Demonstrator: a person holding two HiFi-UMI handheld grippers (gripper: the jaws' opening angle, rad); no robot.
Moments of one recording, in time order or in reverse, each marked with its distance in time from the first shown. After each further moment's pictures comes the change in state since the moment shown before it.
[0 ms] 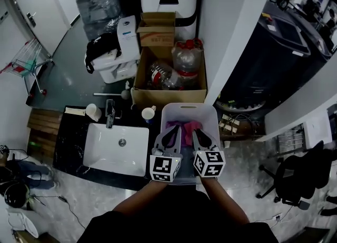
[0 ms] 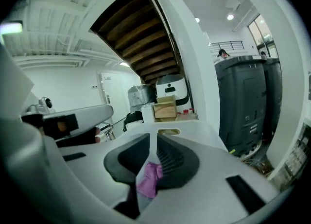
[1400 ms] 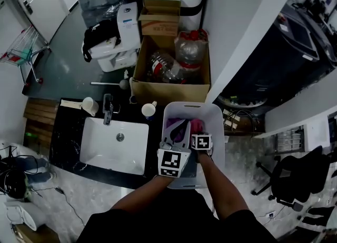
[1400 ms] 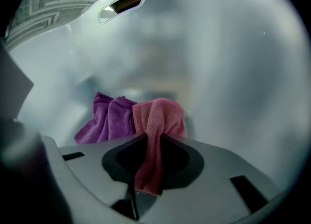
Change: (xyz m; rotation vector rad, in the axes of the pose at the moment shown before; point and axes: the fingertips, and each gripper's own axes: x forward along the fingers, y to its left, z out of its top) left arm 0.046 0.003 -0.017 -0.026 0.055 -0.032; right arm 0.126 -0.102 -0.212 -0.002 0.610 -0.134
